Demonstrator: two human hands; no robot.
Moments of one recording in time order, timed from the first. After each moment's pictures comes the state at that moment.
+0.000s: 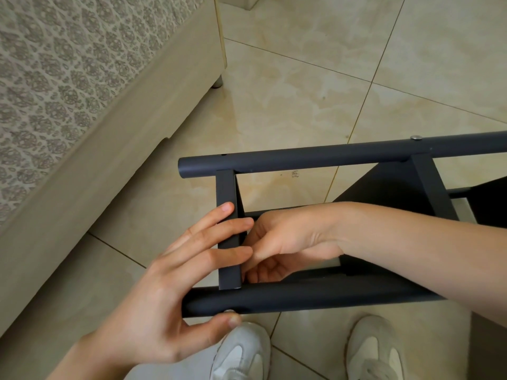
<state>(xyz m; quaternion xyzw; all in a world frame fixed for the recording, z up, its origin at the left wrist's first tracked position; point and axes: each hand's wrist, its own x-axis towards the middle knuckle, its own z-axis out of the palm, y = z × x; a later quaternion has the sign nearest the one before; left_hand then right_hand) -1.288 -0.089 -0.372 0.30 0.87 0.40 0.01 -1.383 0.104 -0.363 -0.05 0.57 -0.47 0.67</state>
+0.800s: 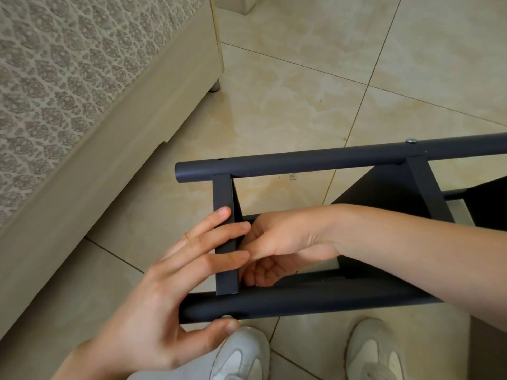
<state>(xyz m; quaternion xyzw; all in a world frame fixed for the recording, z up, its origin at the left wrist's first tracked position) -1.288 -0.089 -0.372 0.31 0.87 0.39 0.01 -1.385 0.103 -0.360 -0.05 0.58 -0.47 0.66</state>
